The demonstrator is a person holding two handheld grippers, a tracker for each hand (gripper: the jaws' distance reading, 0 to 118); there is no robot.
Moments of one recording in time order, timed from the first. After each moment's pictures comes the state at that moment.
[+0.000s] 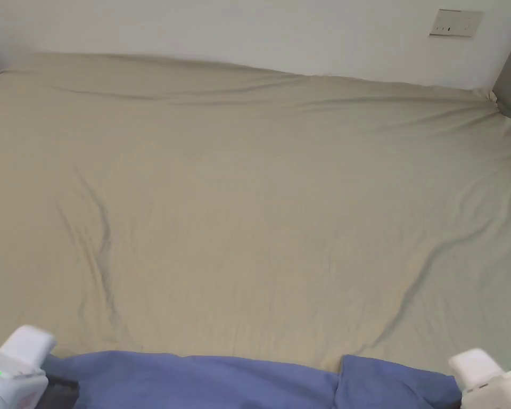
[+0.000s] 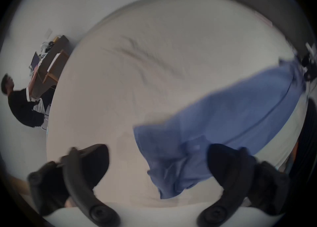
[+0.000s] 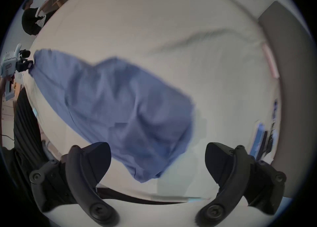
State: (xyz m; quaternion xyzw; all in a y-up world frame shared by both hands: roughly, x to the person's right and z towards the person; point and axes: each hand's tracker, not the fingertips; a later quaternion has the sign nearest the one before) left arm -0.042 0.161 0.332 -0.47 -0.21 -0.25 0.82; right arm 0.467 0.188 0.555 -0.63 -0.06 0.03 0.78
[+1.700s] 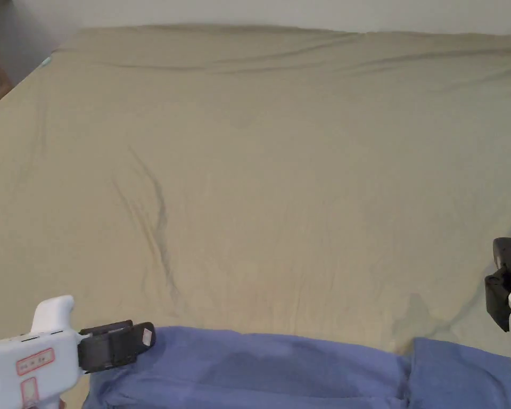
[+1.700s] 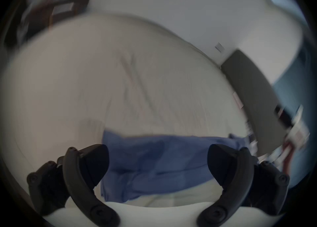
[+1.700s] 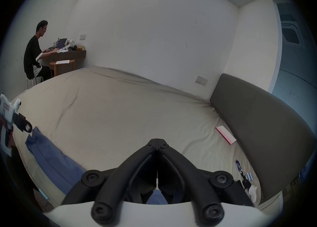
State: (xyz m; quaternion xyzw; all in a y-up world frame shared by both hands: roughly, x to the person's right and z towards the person) left arm -0.117 0.140 0.318 -0.51 -0.29 0.17 0.79; right arm 0.334 0.294 0.519 -0.25 -0.20 0.11 0.94
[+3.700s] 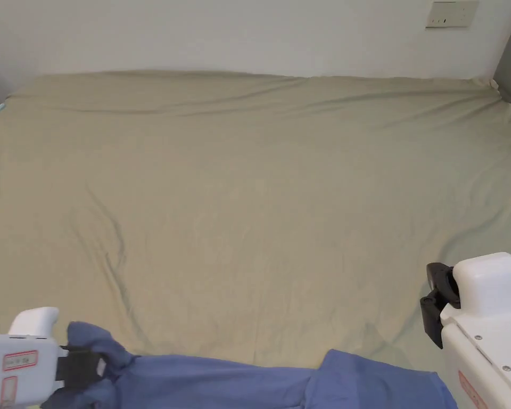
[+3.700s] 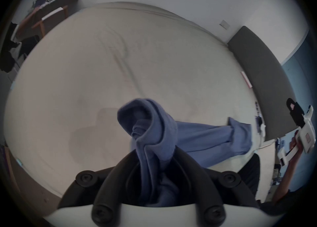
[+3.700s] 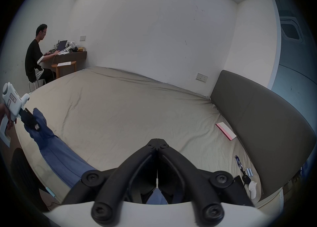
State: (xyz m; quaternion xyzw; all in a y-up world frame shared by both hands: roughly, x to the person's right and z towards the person) left arm -0.031 0.219 0.322 -0.55 -0.28 0.03 0.79; right arm 0.327 0.315 0.548 -0.25 -0.19 0.09 0.94
